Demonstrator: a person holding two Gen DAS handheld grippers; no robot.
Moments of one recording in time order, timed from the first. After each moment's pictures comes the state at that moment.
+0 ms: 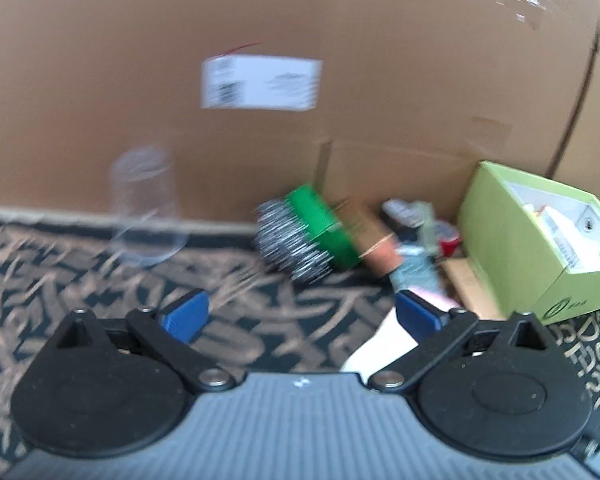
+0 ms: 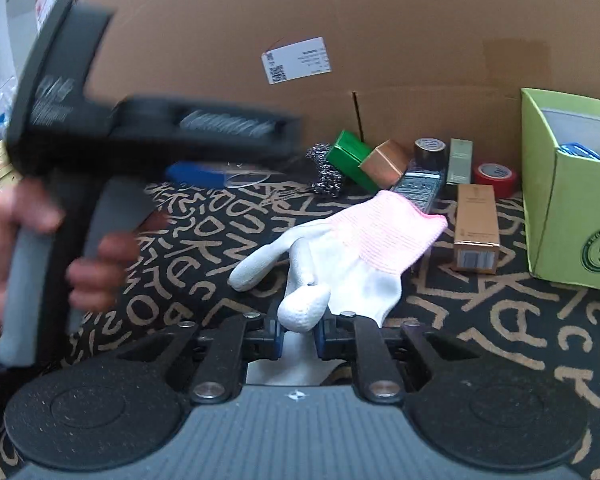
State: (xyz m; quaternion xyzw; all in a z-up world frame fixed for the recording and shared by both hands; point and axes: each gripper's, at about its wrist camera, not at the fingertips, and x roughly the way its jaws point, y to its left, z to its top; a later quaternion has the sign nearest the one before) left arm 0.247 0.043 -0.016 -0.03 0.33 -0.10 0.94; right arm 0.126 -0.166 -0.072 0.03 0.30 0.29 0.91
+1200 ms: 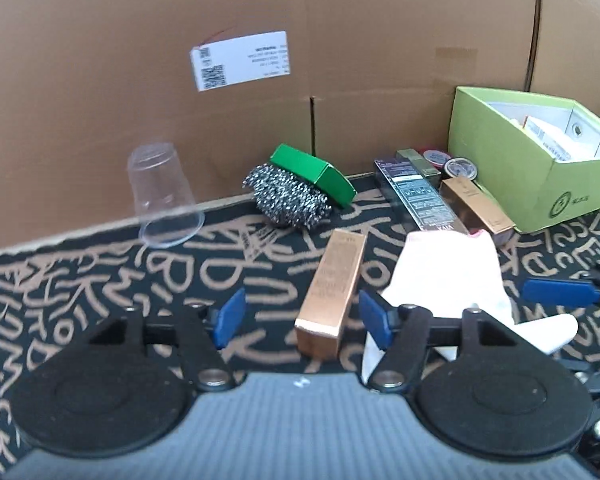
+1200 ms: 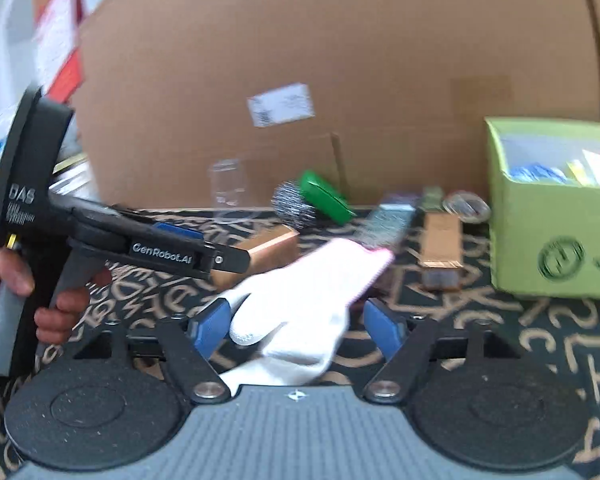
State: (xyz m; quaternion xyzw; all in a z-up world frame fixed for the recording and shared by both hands) left arm 0.208 0.061 -0.031 0.08 0.35 -0.12 0.92; right arm 0.108 -0.184 -0.062 0.06 0.26 0.26 0.93
